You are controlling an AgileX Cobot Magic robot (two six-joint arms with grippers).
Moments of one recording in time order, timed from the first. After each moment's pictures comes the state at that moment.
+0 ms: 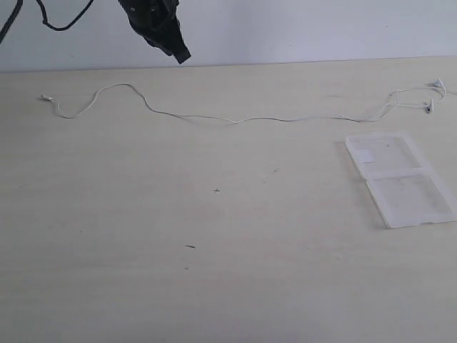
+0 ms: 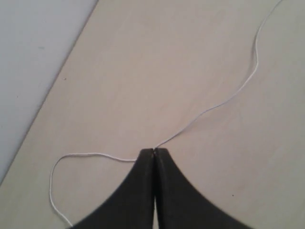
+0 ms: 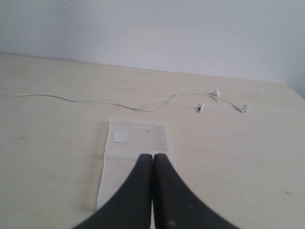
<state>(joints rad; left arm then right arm) -0.29 2.31 -2.24 0.00 1.06 0.62 0.02 0.00 0.00 0.00 0.32 -0.10</state>
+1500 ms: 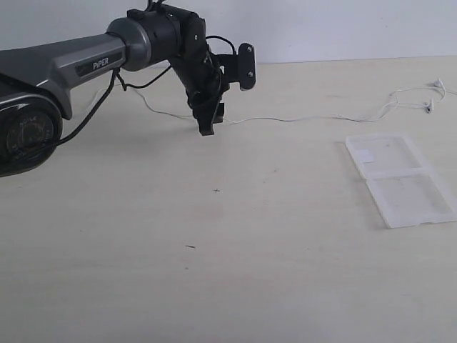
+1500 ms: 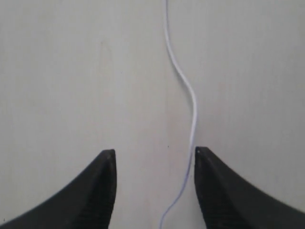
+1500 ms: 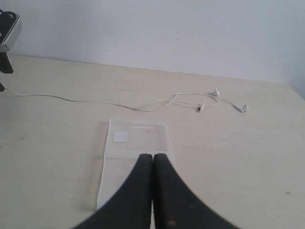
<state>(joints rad) -0.39 2.57 -2.26 0.00 0.85 1.07 0.02 0.00 0.00 0.00 0.32 -0.10</state>
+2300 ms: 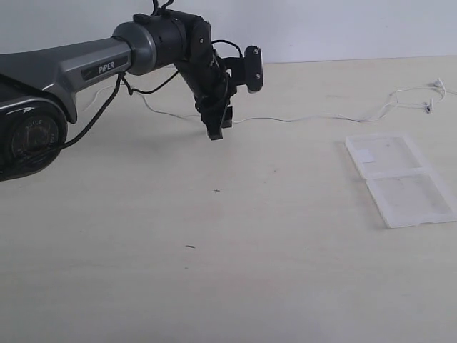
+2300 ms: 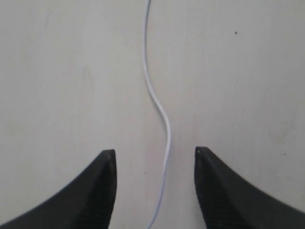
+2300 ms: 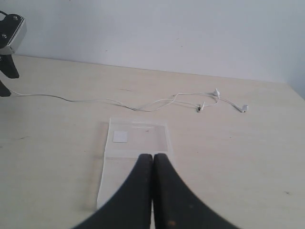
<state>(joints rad) -0.41 2.58 -2.26 -0.06 0.85 1.07 0.02 0.00 0.00 0.00 0.32 -0.10</state>
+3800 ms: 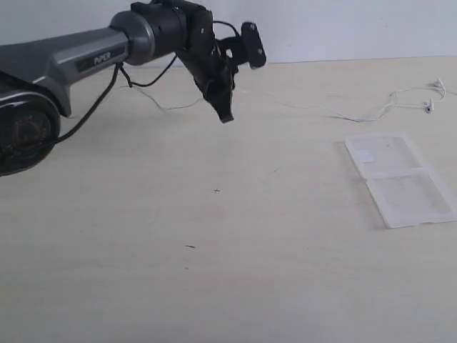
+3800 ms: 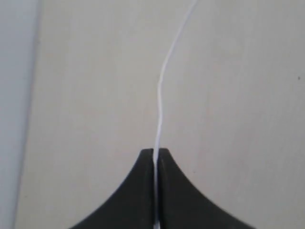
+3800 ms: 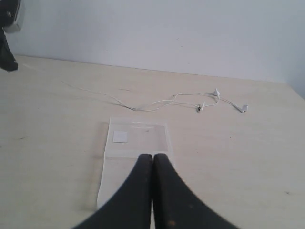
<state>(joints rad) -0.42 2.53 -2.26 0.02 0.79 0.81 0.02 0.00 0.00 0.00 0.32 -0.10</state>
